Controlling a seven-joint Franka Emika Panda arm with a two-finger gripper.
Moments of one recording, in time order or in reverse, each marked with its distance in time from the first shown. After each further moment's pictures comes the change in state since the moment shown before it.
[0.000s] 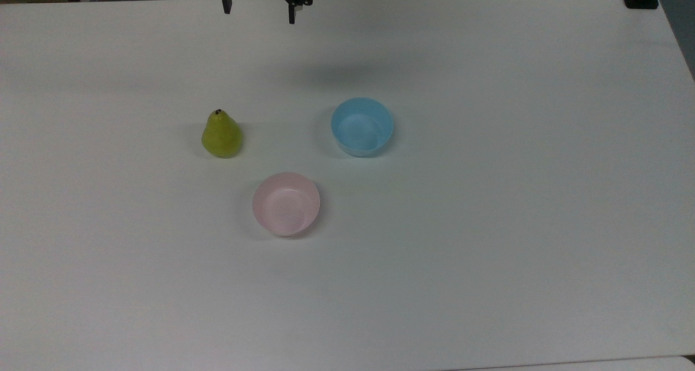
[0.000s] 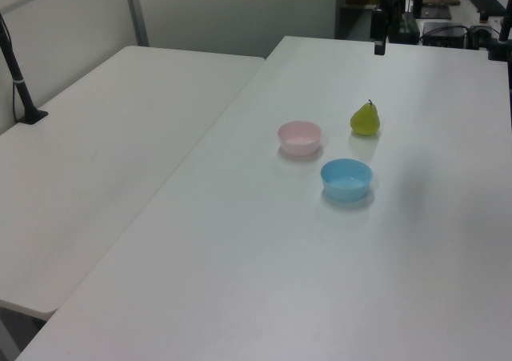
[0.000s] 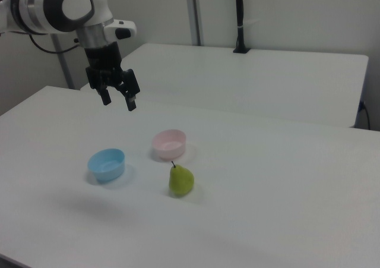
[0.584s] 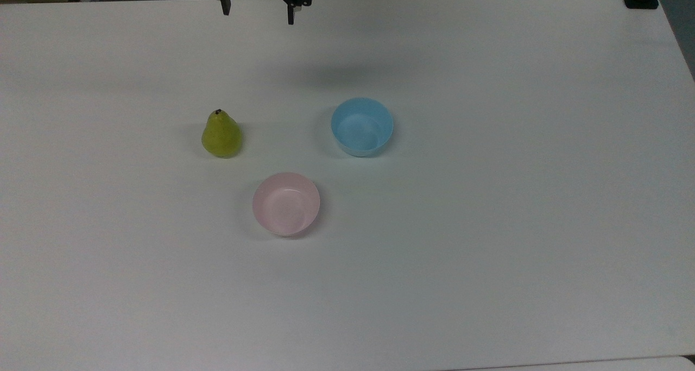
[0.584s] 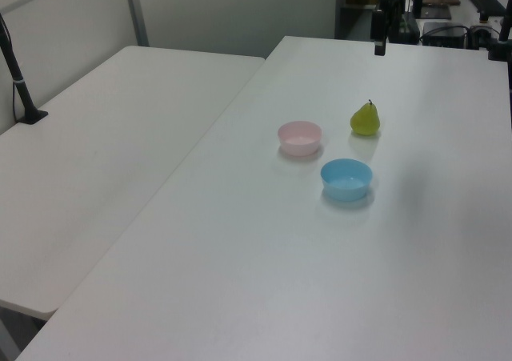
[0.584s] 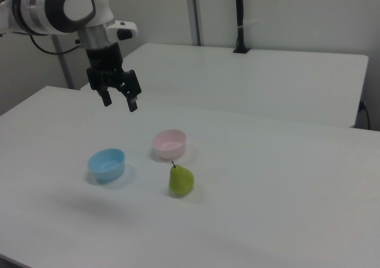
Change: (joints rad) arm -0.002 0.004 -0.002 -0.001 0.000 0.000 -0.025
